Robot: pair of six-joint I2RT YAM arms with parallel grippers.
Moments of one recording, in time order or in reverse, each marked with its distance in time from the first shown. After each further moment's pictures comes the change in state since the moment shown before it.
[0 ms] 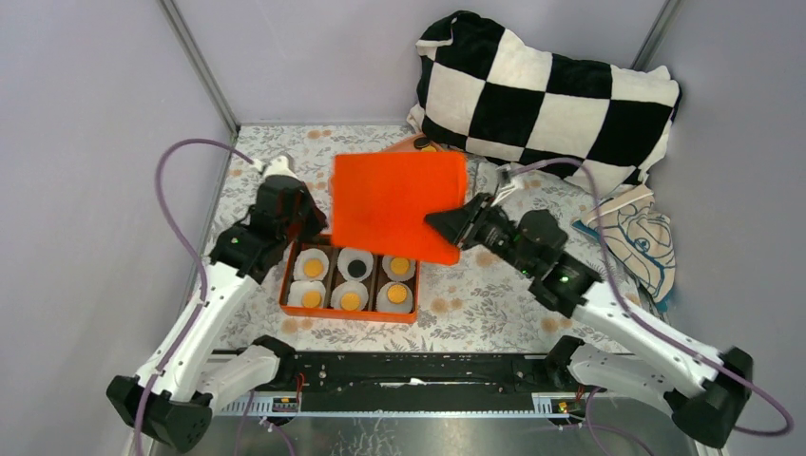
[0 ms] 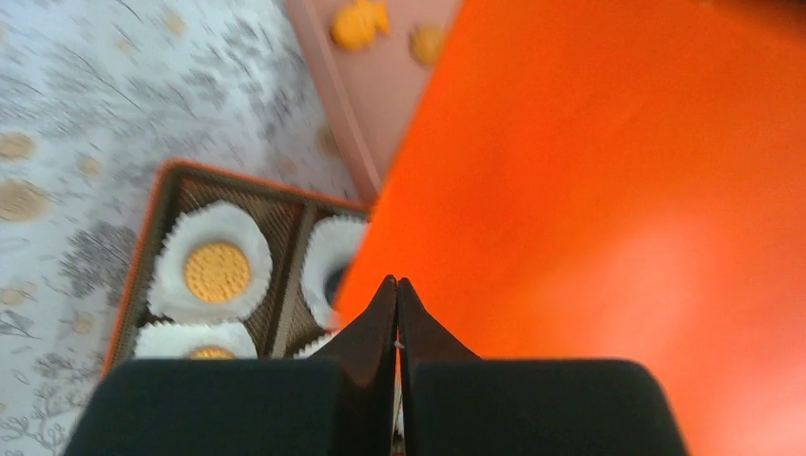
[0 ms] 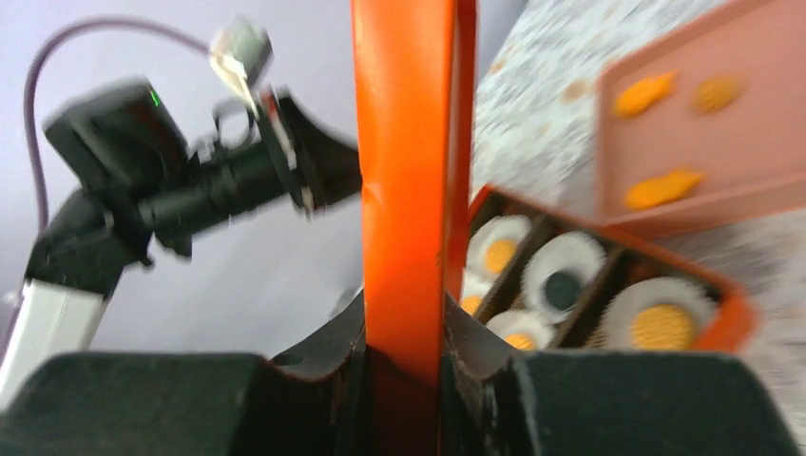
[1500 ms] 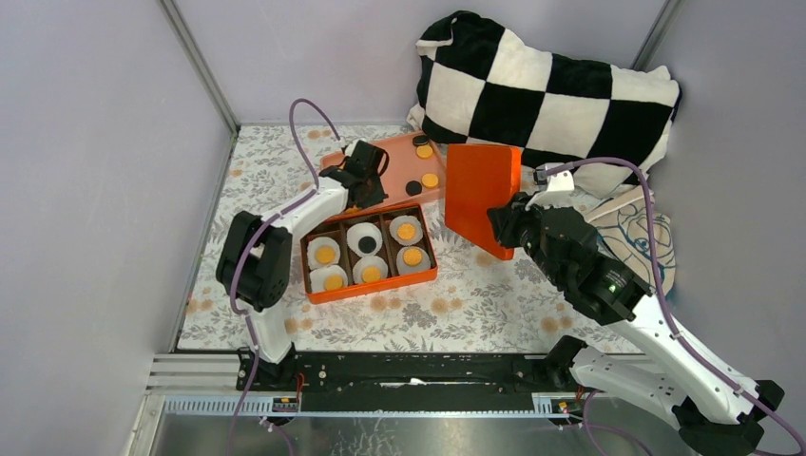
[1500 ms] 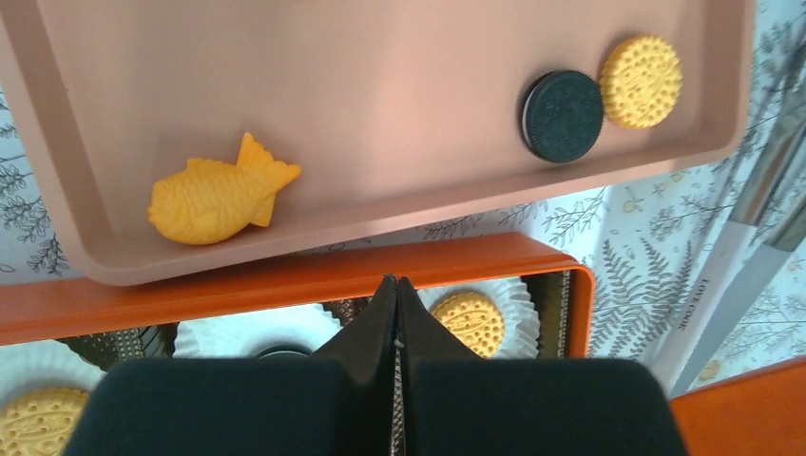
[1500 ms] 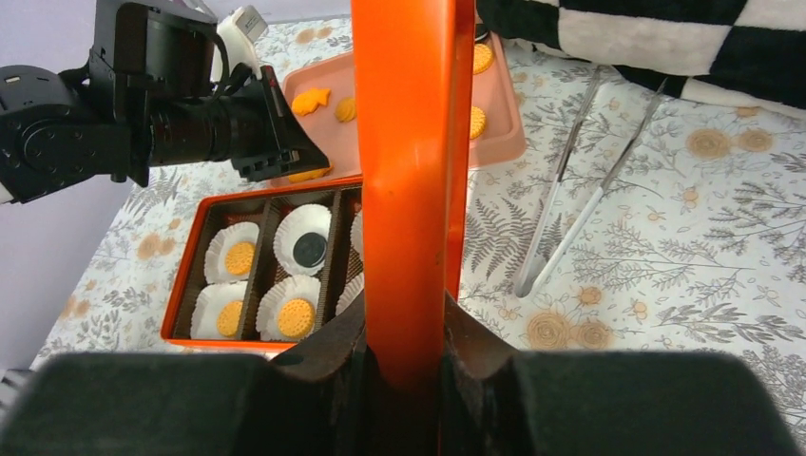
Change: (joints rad) left arm -0.101 0.856 0.259 0.264 0.013 -0.058; right arm -0.014 -0.171 0.283 -0.749 0.550 -0.462
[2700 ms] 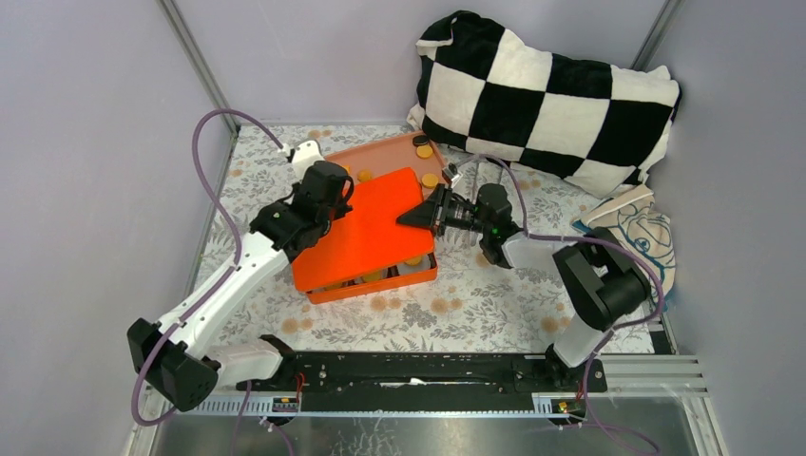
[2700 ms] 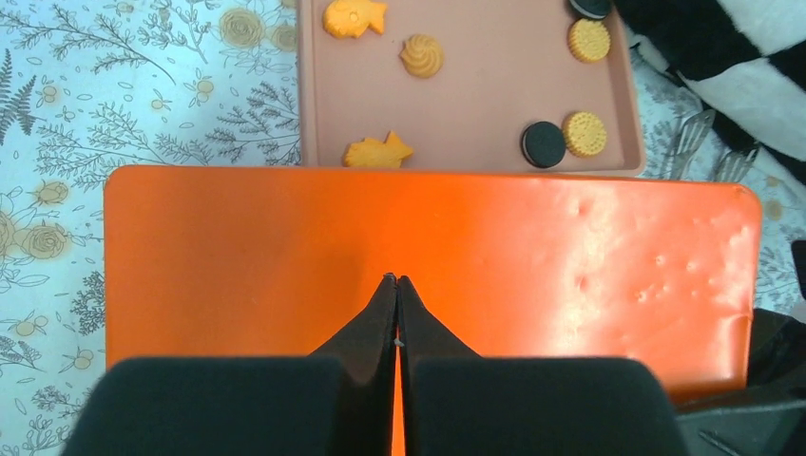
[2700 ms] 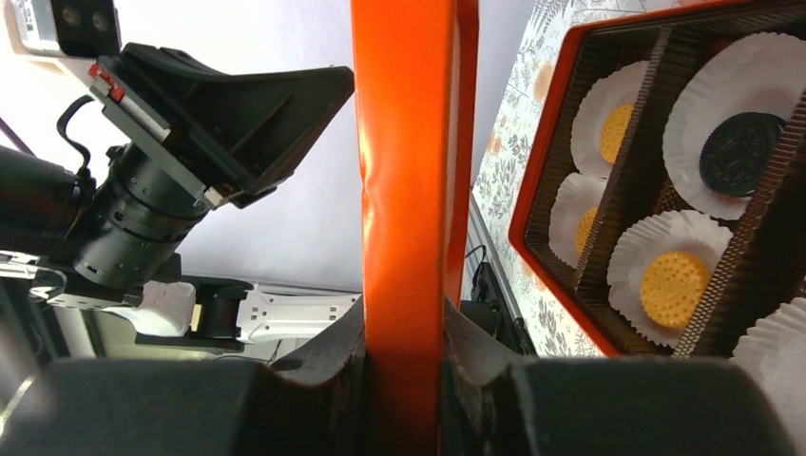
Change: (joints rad) left arm -0.124 -0.642 -0.174 -0.212 -0.352 -0.014; right arm -0.238 0.852 -0.217 1.321 -1.162 0.877
